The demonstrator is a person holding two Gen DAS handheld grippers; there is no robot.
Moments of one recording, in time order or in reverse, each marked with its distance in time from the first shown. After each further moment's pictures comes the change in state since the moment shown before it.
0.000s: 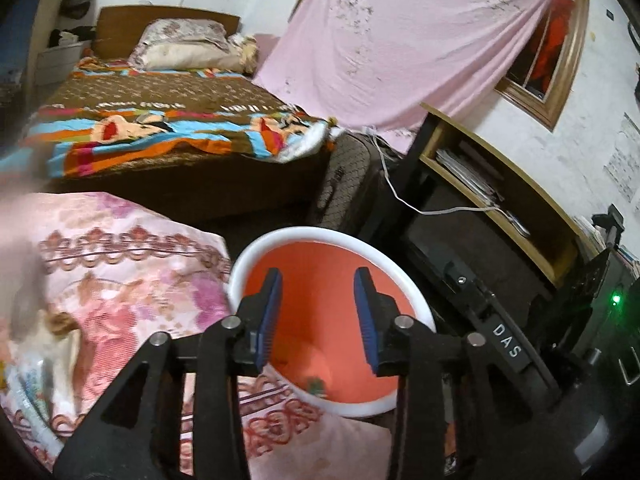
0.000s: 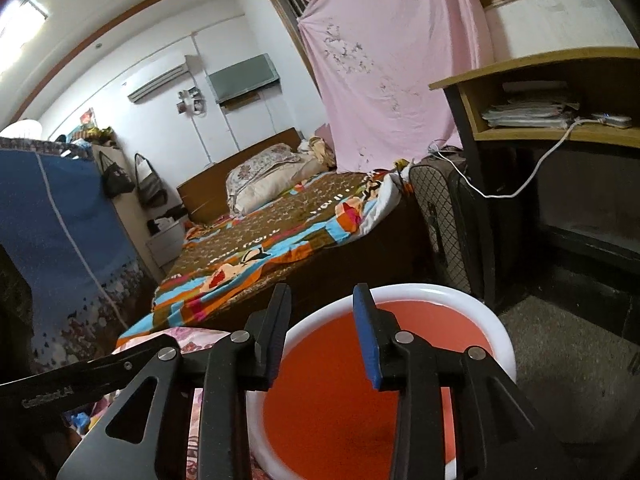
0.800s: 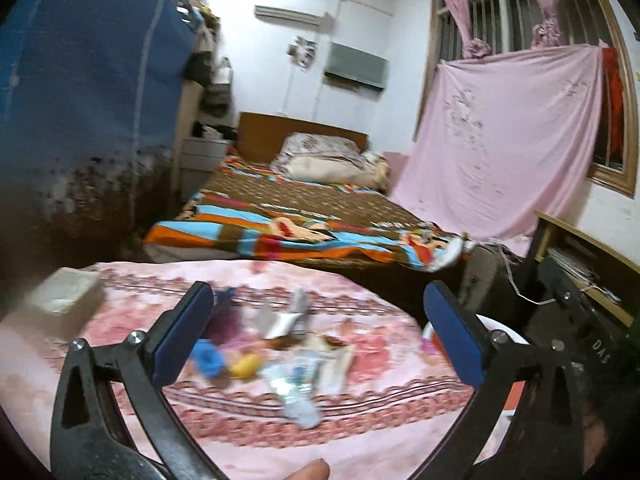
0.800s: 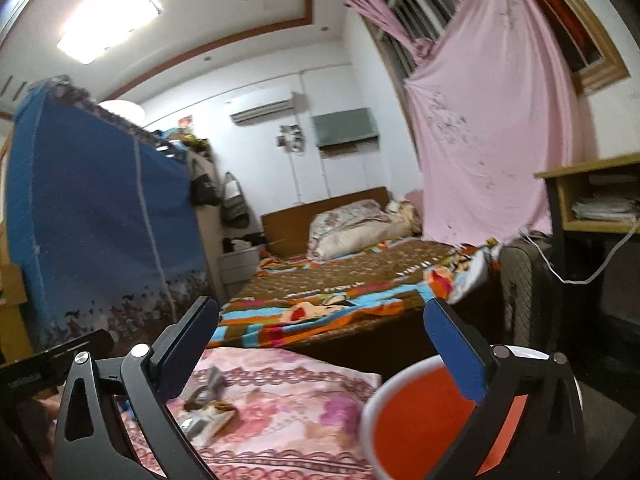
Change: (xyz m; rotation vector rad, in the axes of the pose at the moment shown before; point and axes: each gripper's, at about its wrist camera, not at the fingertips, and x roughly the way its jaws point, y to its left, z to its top) left arm -0.172 0.084 -0.054 -0.061 -0.459 0.487; right arm -0.049 0.111 -0.021 -0.239 -0.220 0.280
